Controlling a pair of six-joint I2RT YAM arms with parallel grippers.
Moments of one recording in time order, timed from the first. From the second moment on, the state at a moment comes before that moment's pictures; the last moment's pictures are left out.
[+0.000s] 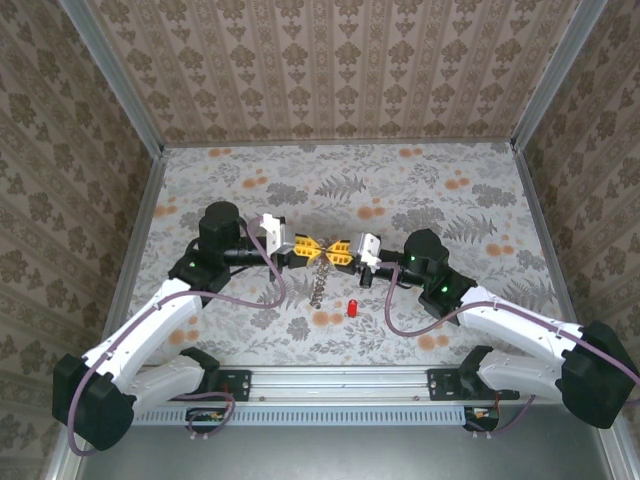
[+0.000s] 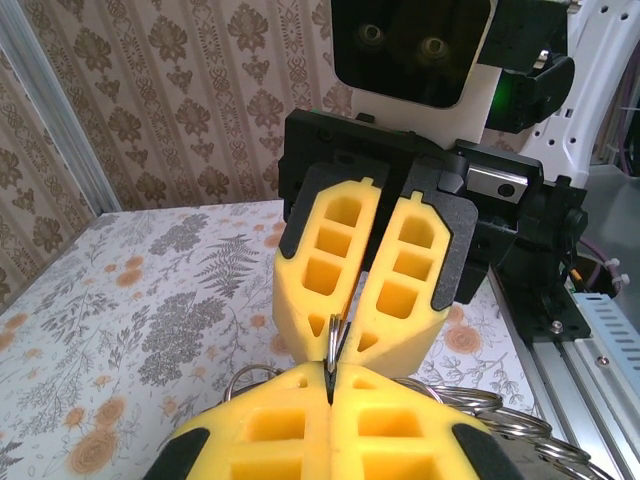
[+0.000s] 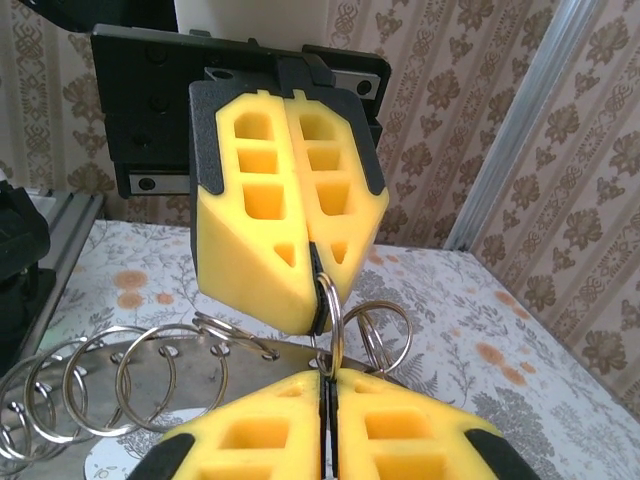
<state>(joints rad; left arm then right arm) -0.57 1.02 0.77 -0.01 0.98 0.35 0.73 1.09 0.61 0.45 -0.48 -0.31</state>
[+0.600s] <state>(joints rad) -0.57 1.02 0.77 -0.01 1.00 0.35 0.73 1.09 0.61 0.46 -0.50 -0.30</state>
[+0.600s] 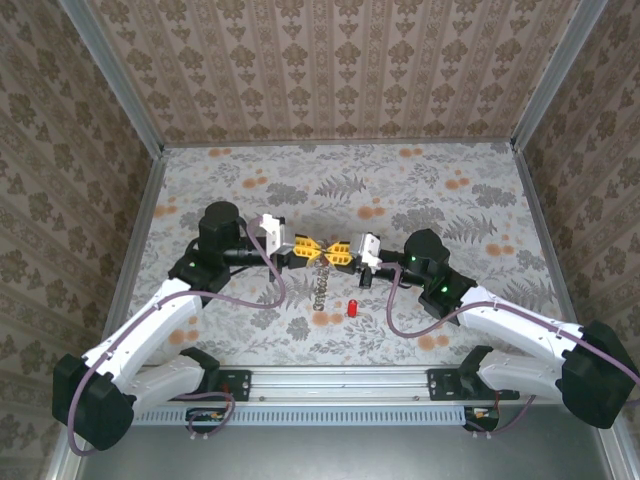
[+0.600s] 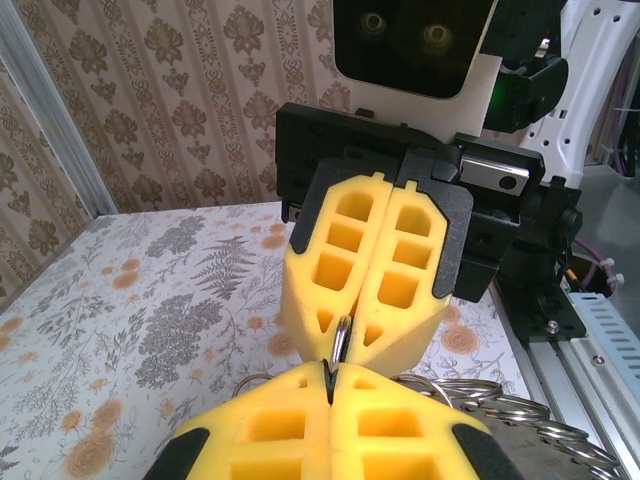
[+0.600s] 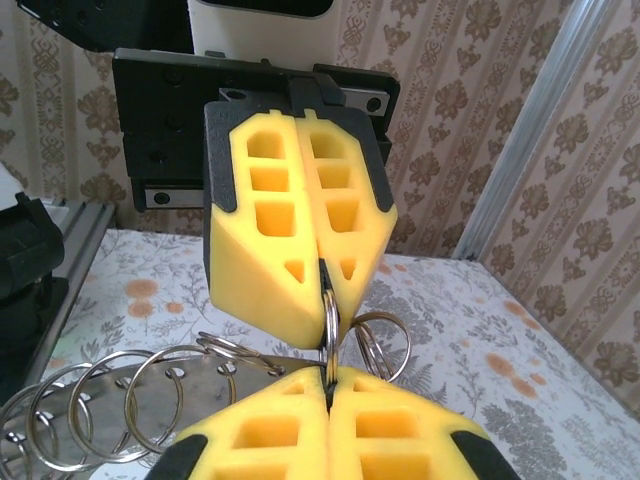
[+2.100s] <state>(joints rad) -0.65 1.06 0.92 -0.44 0.77 0.69 0.82 1.14 0.89 -0.21 -0.31 -0.55</state>
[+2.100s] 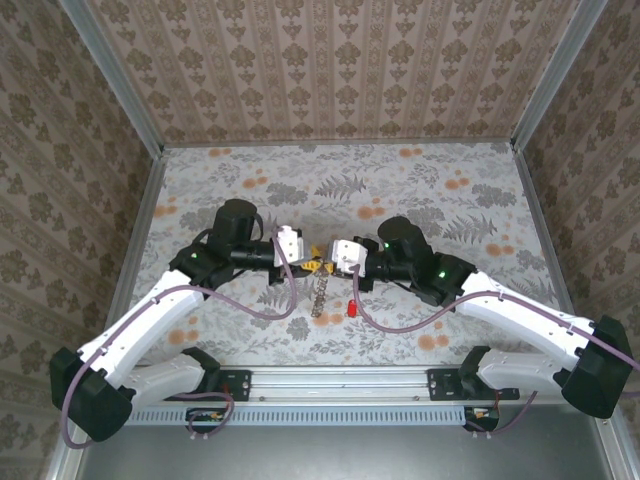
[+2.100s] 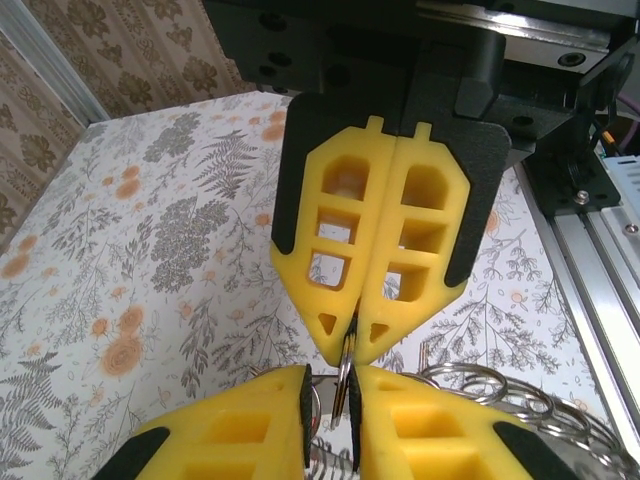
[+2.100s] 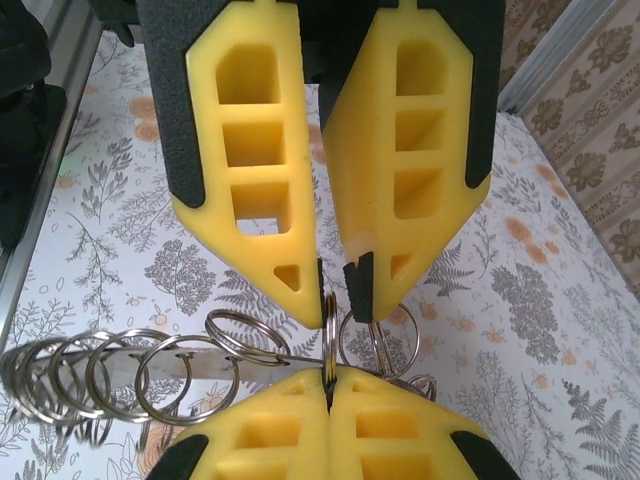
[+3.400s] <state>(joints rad) -0.59 1.00 0.77 0.04 1.01 0.46 0.74 1.04 0.73 0.20 -0.52 -0.37</state>
